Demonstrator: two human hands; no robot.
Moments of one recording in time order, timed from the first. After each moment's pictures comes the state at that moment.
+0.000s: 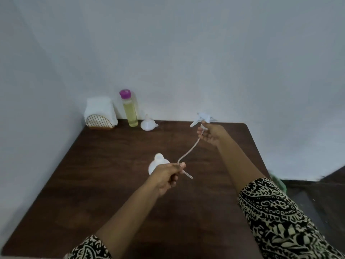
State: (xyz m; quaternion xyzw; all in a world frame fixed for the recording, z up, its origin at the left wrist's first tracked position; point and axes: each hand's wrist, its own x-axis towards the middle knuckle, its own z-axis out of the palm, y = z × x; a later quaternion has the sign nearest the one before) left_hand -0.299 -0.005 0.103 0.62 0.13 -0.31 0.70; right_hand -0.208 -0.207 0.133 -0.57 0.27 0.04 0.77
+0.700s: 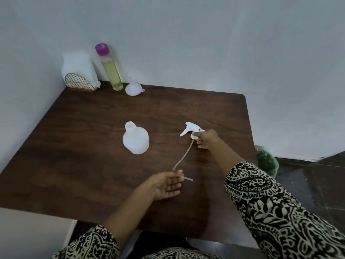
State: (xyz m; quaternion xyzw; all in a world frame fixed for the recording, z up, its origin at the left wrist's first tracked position) left_hand -0.357 -0.085 0.023 0.52 0.31 -0.48 0.63; right_hand -0.230 -0.280 -0.012 -0.67 0.37 0.20 0.61
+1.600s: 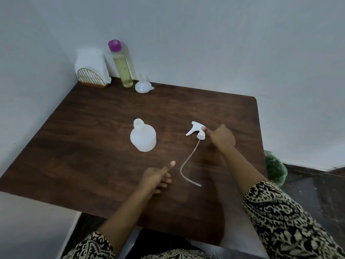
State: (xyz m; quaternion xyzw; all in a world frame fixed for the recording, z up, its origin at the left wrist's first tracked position) left_hand -0.360 -0.056 0.024 0.72 0.30 -0.31 0.54; right_hand -0.245 -0.282 0.022 -0.90 0.27 0.11 0.32
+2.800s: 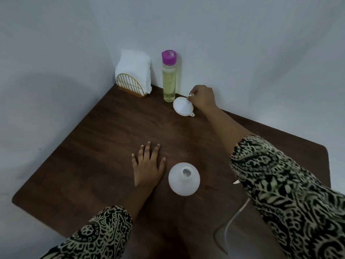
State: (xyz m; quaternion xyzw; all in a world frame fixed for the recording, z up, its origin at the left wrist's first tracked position) left_hand -0.212 0.089 -0.064 0.98 0.14 -0.03 0.13; right_hand 0.032 -0.061 0.046 -0.94 -0.06 0.02 0.33
